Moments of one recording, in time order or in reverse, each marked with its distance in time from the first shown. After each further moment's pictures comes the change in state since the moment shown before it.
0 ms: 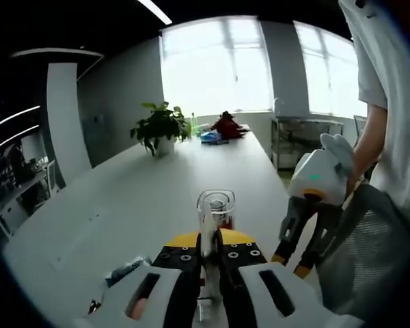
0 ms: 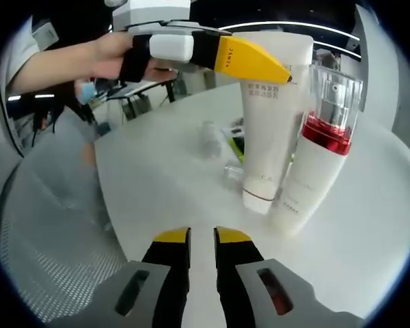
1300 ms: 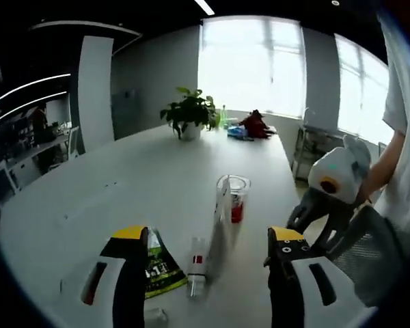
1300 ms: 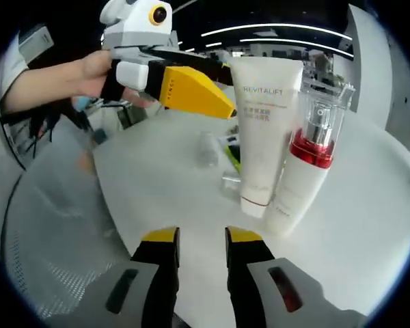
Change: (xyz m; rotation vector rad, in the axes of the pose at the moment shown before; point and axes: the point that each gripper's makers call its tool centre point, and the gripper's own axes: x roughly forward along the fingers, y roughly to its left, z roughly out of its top) left arm -0.032 0.006 -0.022 -0.209 0.069 0.159; right arm -0.019 0.005 0.015 0.032 -0.029 -0.037
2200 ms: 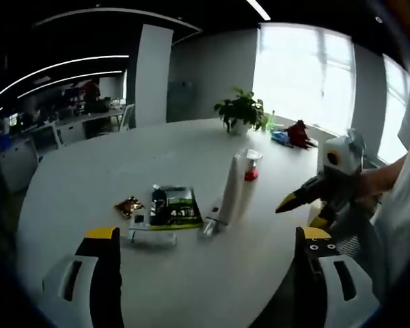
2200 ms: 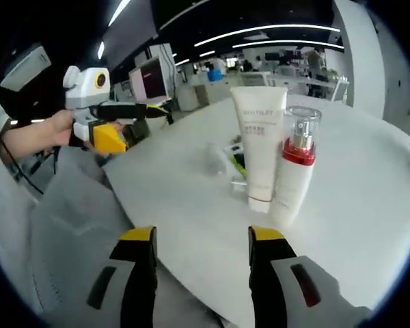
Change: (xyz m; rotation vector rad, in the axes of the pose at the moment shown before) left arm -0.119 -0.004 -0.055 -0.234 -0.003 0.301; right arm -0.036 0.014 0.006 0.083 -0.062 0.026
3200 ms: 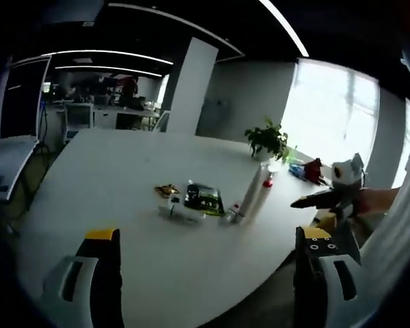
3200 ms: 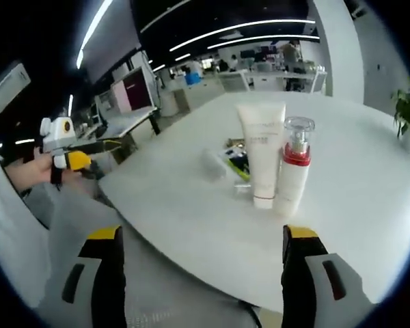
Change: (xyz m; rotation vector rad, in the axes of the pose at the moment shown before) left arm -0.102 0.048 -0.028 -0.209 -0.165 0.114; right arm -0.016 0.031 0.017 0.112 -0.007 -0.103
